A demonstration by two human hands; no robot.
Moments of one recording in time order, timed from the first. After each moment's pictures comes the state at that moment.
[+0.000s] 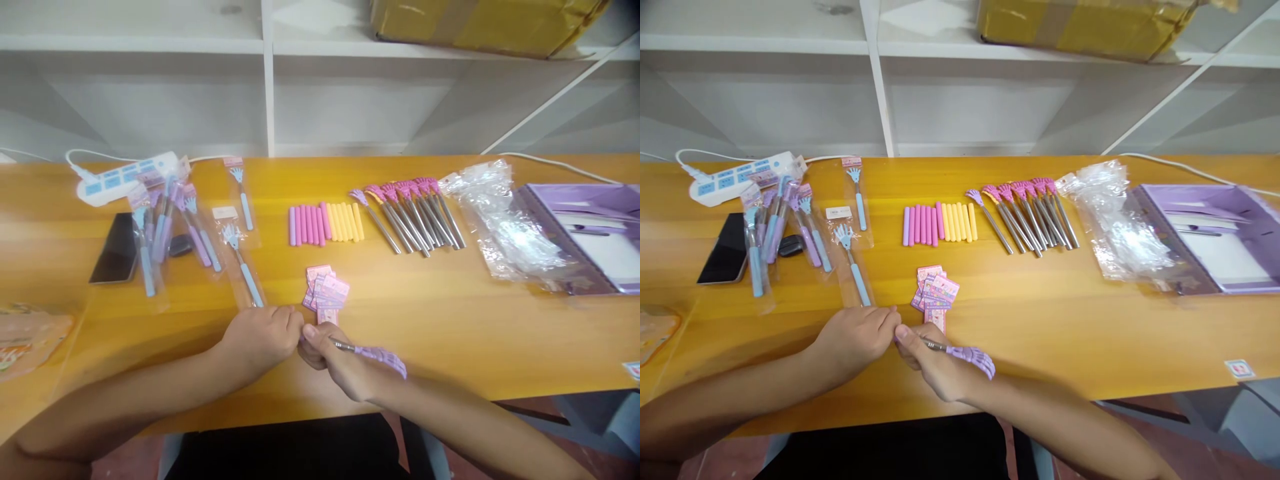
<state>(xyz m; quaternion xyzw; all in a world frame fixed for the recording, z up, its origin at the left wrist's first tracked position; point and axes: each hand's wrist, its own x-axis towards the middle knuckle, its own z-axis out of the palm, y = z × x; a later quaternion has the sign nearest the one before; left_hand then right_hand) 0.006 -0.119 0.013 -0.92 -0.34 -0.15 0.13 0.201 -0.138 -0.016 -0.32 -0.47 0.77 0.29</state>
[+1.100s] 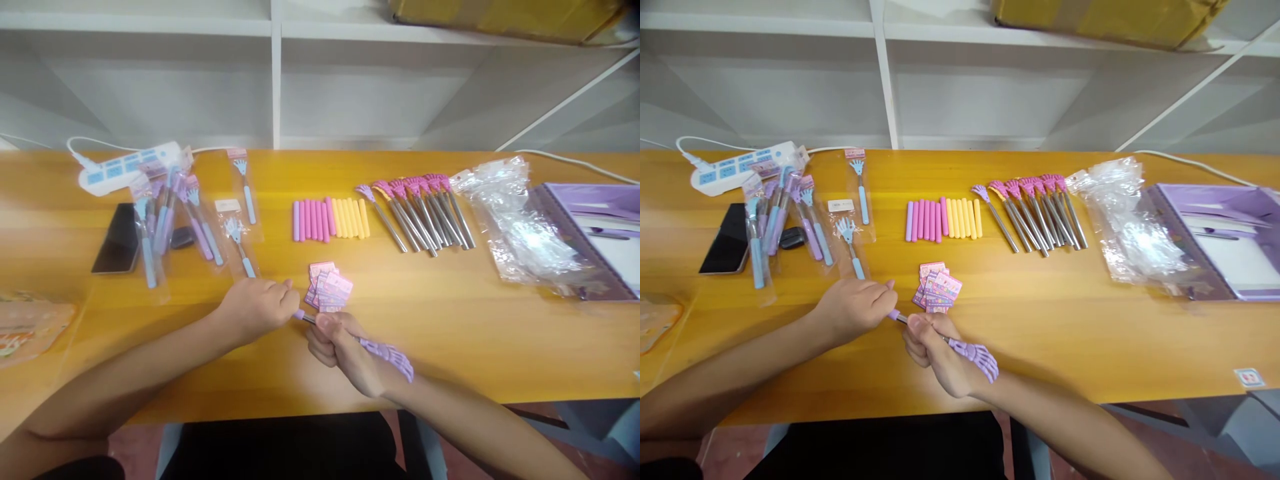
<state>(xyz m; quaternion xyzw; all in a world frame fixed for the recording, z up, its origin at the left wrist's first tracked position) -0.010 -0.083 0.002 -0.92 -0.30 -0.17 0.21 0.205 -0.132 -0.002 -0.30 -0.40 0.80 0.33</state>
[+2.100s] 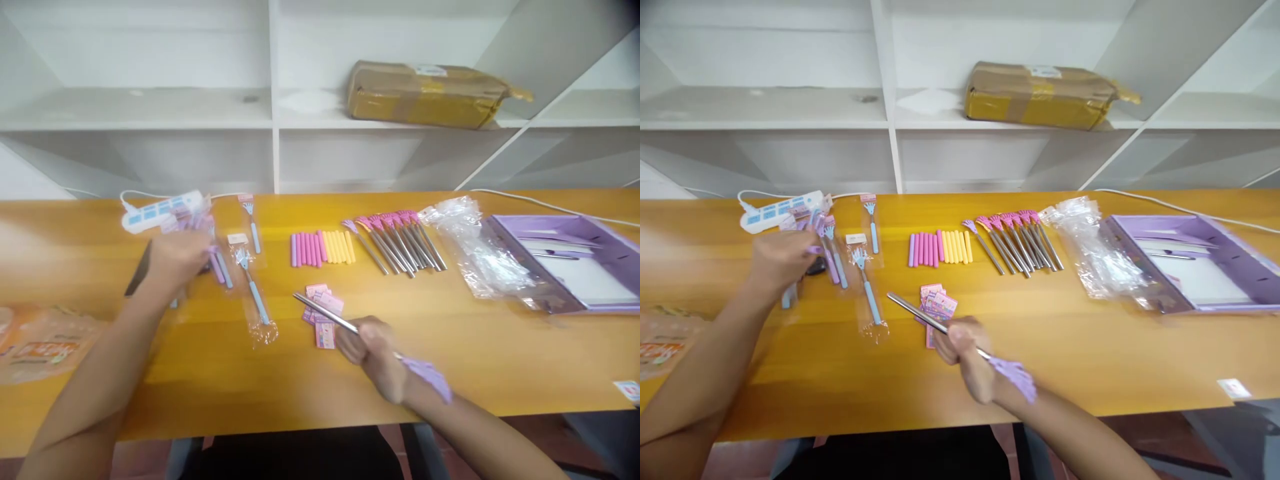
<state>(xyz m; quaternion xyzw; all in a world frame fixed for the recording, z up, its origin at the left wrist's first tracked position) -0.126 -0.021 0.072 -0.83 -0.37 -0.29 0.31 0.236 -0.129 0.020 -0.27 -0.53 0.65 0.48</state>
